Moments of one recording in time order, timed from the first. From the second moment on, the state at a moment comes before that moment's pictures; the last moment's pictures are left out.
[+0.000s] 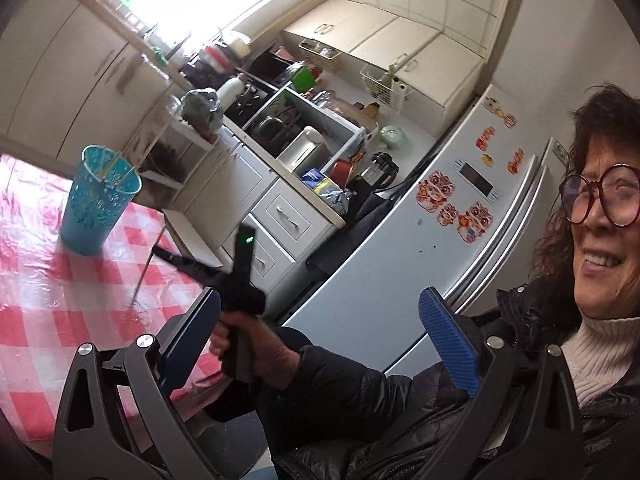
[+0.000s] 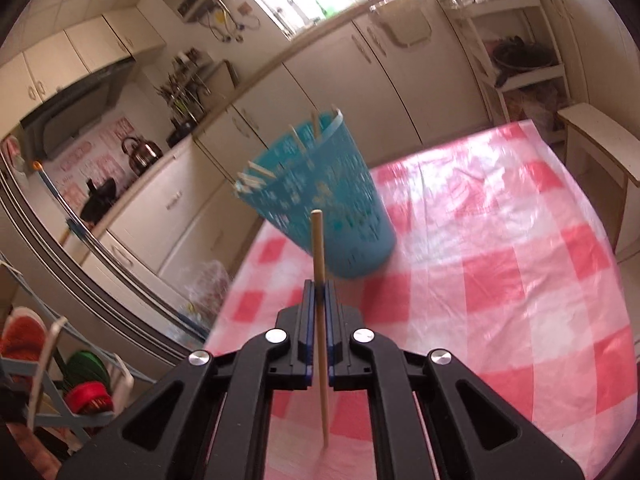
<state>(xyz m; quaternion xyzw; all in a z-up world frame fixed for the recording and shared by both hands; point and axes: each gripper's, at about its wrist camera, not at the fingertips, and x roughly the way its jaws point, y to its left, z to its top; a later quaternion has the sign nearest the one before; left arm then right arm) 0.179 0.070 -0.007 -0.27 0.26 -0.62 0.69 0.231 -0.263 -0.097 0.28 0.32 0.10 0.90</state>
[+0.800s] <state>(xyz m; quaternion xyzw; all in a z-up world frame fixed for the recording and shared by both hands) 0.206 0.066 -0.034 -0.29 0.29 -0.60 0.69 0.284 -0.244 -0.081 0.17 0.37 0.11 0.91</state>
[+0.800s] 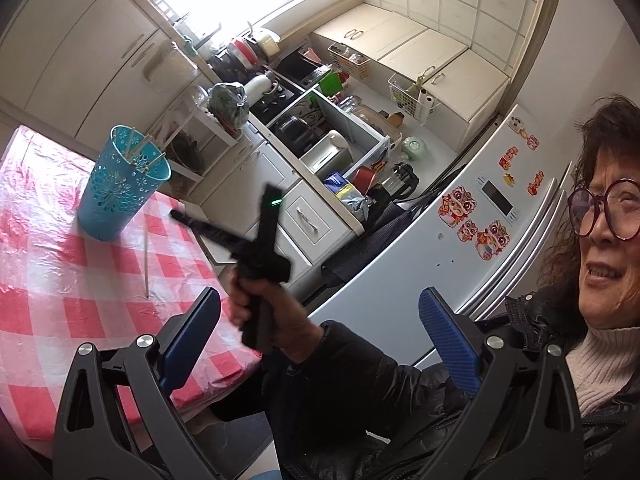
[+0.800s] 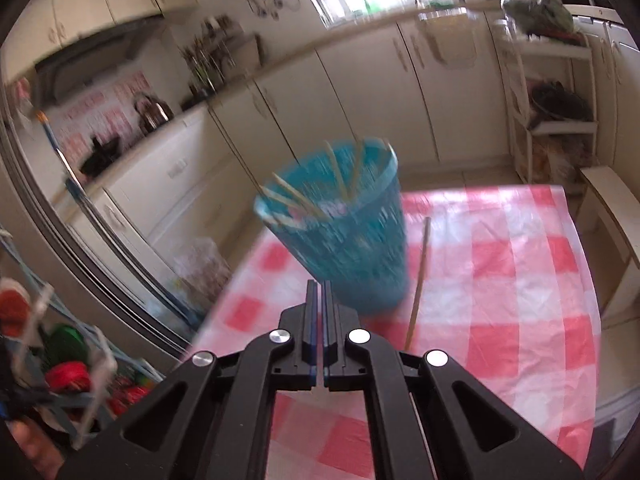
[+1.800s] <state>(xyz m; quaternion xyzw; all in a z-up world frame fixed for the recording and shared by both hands) 0.026 0.218 0.159 -0.17 0.08 -0.58 0.79 0.255 -0.223 -0.174 0.06 0.50 0.00 0.86</state>
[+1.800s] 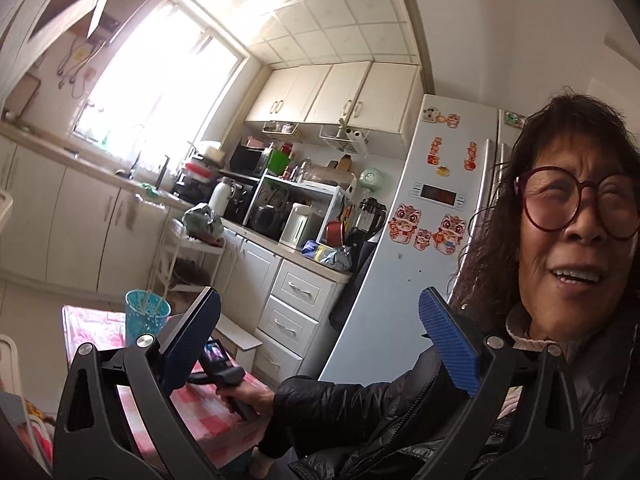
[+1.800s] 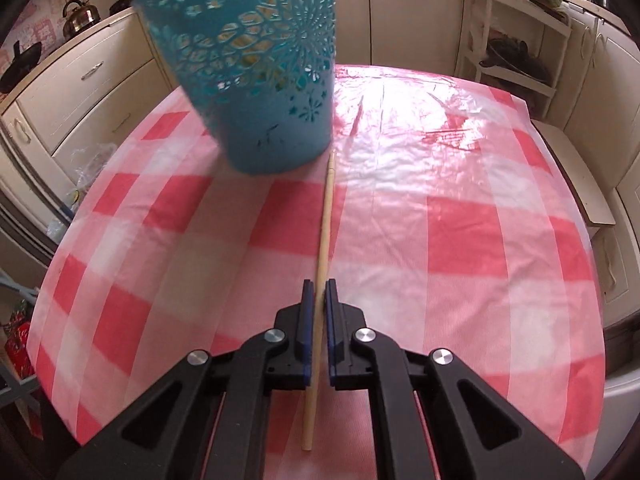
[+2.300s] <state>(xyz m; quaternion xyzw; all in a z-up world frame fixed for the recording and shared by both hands) 0.004 0.199 0.183 -0.12 0.08 -0.61 0.78 0.250 -0.213 -0.182 0.04 0.48 0.00 0.88</state>
